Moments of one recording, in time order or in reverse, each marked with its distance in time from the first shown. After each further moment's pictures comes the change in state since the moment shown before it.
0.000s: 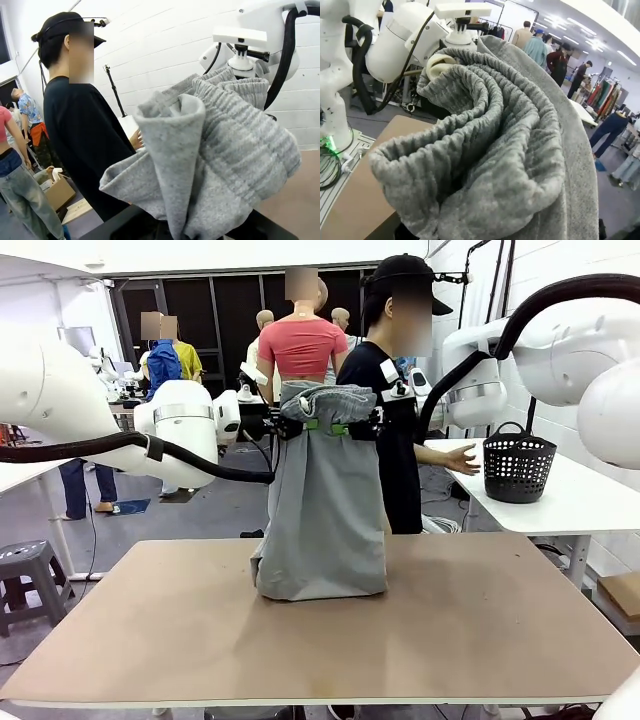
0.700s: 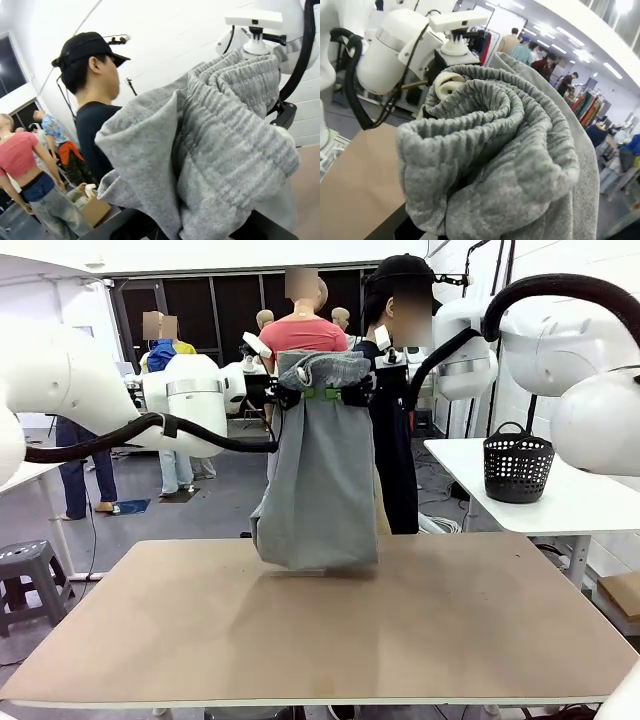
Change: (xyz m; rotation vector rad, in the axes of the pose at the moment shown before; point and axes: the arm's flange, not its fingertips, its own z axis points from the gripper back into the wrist) left arm 0.045 0.071 -0.019 0.092 -0.003 -0.167; right arm 0.054 -0.065 -0.002 -0.082 -0.007 0.122
